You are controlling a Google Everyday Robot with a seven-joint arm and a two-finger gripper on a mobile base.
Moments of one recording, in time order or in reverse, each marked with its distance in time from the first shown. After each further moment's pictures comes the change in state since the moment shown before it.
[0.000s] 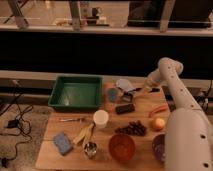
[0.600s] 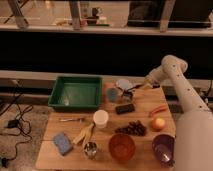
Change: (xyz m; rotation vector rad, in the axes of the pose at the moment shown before) arm -0.021 -0.003 -0.036 0.051 -0.069 -0.030
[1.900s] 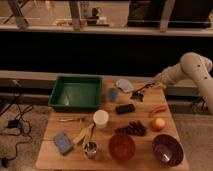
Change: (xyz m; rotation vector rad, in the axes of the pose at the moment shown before) arm -0.001 0.041 -0.100 0.071 -0.002 -0.060
